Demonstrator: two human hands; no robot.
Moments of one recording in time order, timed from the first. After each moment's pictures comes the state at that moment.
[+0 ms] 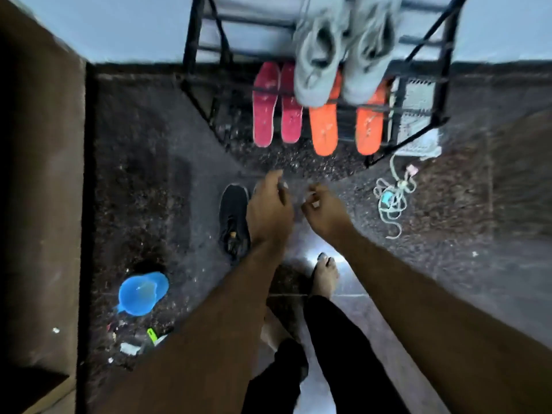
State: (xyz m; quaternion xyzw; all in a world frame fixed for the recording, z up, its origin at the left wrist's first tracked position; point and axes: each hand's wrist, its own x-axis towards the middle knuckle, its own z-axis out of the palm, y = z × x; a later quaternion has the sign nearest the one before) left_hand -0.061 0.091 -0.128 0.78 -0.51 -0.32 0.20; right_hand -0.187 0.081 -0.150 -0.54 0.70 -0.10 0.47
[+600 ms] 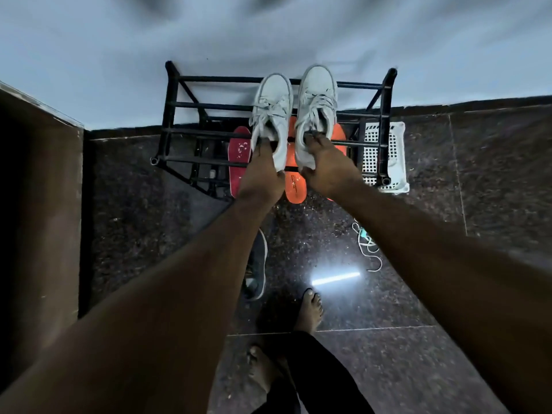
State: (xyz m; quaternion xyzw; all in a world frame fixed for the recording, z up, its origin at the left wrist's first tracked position) left_hand -0.114 -0.098 -0.076 0.69 -0.64 -0.33 0.09; right_hand -0.274 -0.110 -0.074 -0.71 0.63 -0.04 0.31
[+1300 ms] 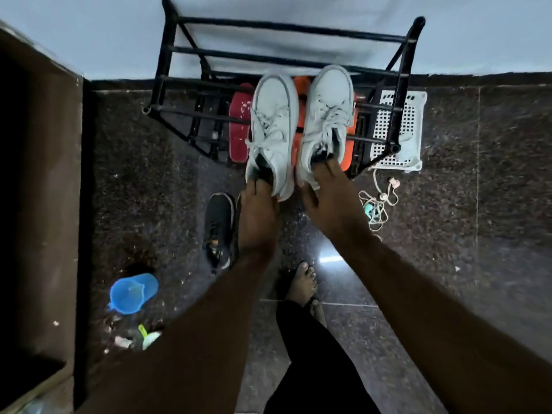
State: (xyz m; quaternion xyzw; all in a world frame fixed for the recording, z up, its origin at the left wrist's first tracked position) left_hand -0.133 0.056 -0.118 0.76 -0.58 -0.25 0.16; right_hand -0.286 0.021 -0.101 -0.72 0.61 -0.18 0.27
